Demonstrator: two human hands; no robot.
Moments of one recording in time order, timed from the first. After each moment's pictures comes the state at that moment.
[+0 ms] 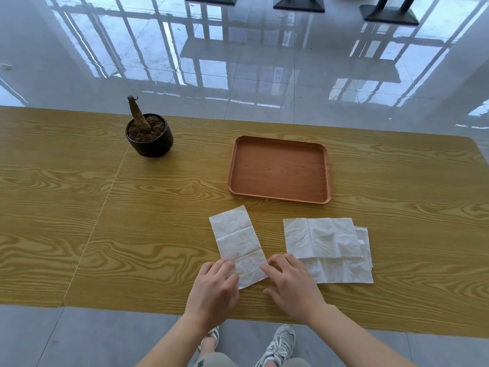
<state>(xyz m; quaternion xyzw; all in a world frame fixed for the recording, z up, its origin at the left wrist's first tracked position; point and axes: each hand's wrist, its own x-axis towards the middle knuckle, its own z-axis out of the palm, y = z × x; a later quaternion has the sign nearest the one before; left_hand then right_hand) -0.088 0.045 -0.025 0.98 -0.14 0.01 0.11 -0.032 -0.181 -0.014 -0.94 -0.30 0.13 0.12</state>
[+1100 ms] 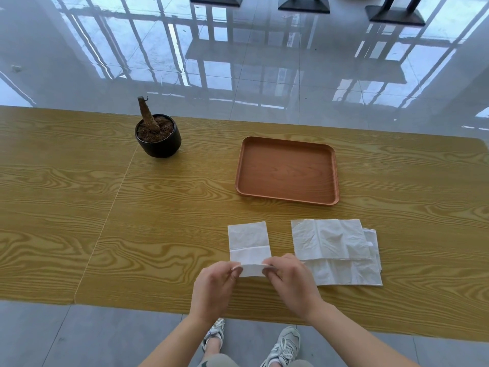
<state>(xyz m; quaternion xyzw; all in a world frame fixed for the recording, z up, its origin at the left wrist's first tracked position) -0.083 0.053 -0.013 0.90 0.08 0.01 0.43 -0.029 -0.152 -0.002 -0.91 -0.18 0.12 0.34</state>
